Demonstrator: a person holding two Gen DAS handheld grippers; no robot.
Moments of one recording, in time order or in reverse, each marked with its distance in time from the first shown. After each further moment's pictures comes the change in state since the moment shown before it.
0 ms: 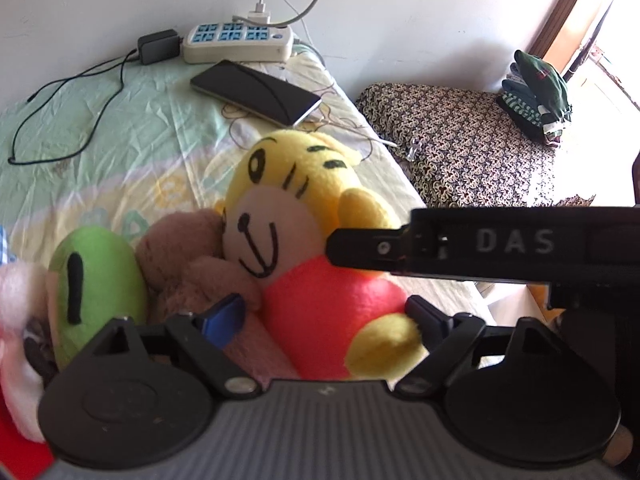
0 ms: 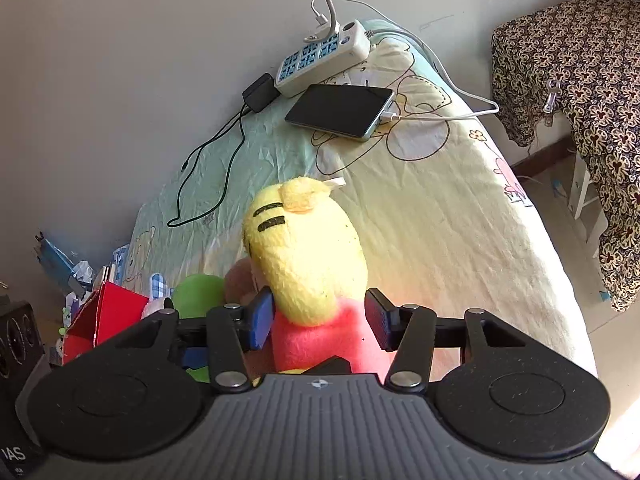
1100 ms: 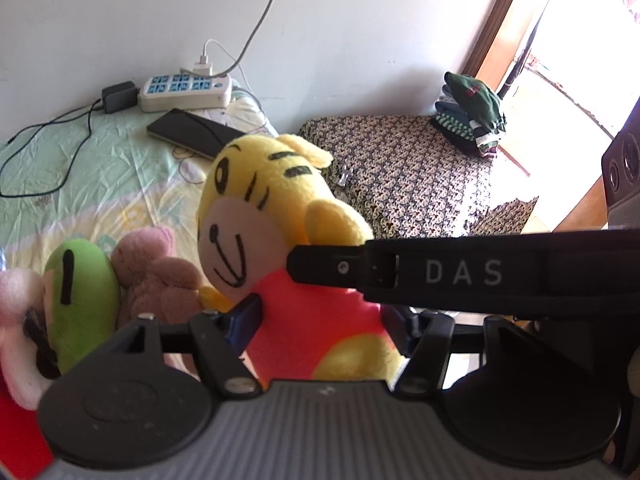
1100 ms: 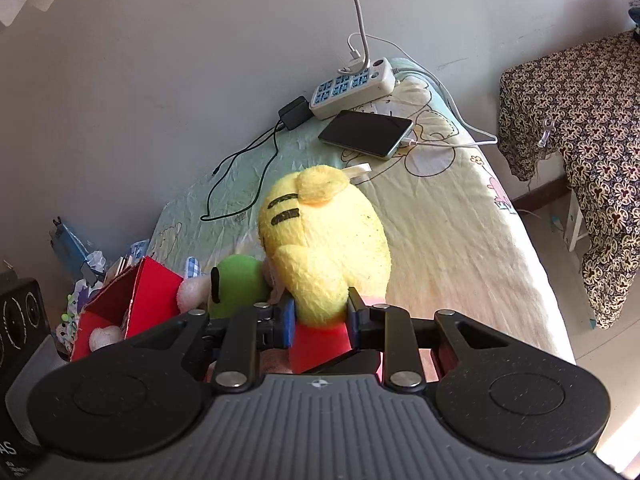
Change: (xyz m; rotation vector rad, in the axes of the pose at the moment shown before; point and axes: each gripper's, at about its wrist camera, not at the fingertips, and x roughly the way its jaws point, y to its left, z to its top) left arm -0.071 -0.038 -0.032 0.084 -0.135 -0.115; right arm -0.063 0.030 -0.038 -0.104 -0.104 0.011
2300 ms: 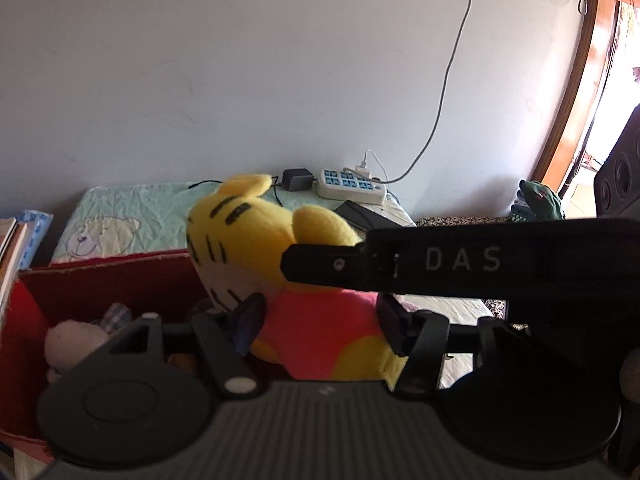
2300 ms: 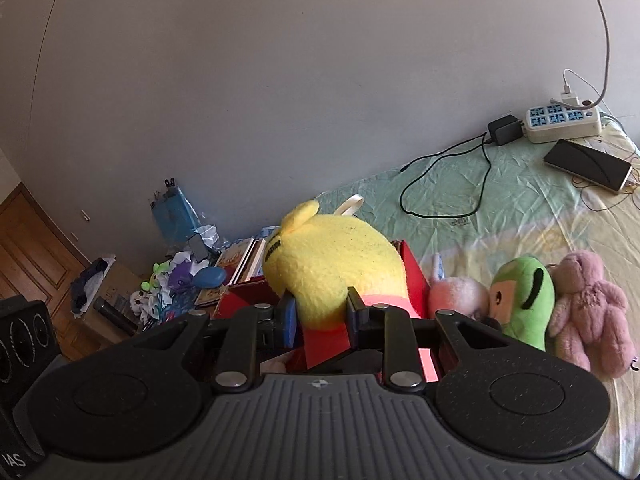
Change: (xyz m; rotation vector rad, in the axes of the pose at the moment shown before) left arm -0.206 0.159 -0.060 -0.104 -0.286 0.193; right arm 0.041 0.233 -0.052 -0.203 -0.066 0.249
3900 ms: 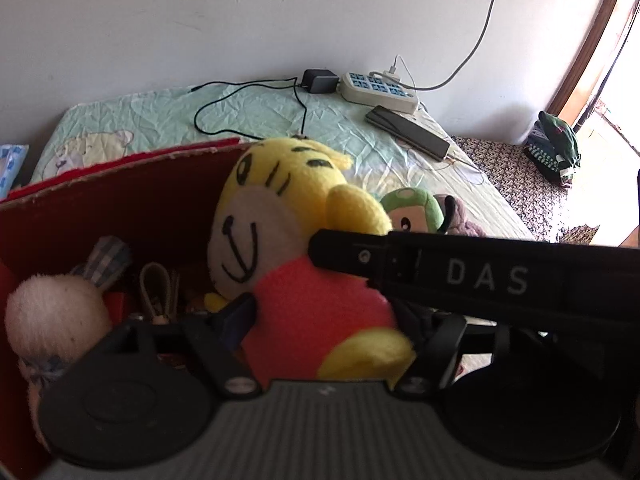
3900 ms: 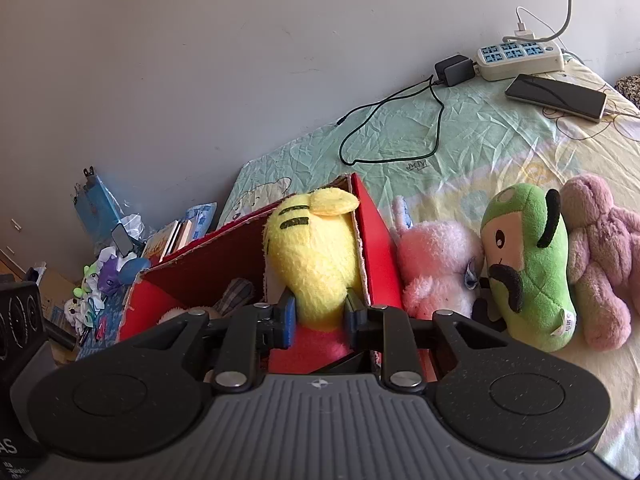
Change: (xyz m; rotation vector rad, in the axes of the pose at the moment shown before) left arm 0.099 0.077 -0.035 0.001 0.265 -0.034; right arm 0.084 -0.017 -0.036 0.102 0.056 -0.204
